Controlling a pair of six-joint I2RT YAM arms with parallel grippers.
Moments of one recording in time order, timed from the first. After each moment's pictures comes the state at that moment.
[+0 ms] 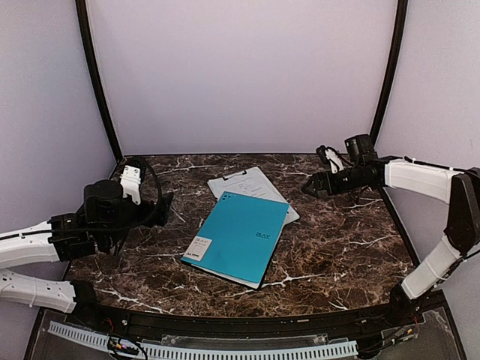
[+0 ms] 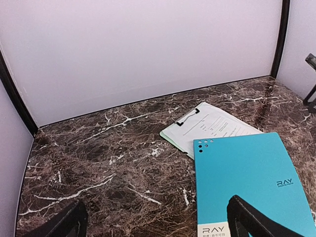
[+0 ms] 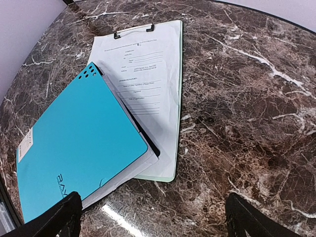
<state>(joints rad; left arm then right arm) -0.97 0.86 0.63 -0.11 -0.68 -0.15 0.31 1.55 1.08 -0.36 -0.43 0.04</state>
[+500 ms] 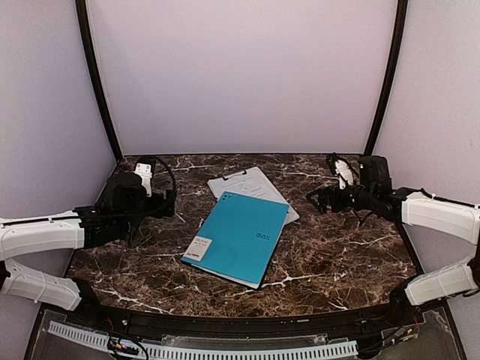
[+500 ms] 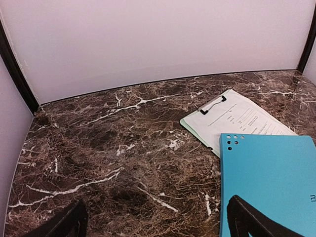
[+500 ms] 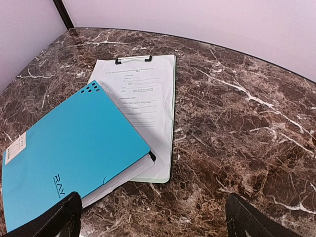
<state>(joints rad) -0.74 1.10 0.62 0.07 -0.54 -0.19 0.42 1.22 0.71 -0.05 -0.22 0.05</state>
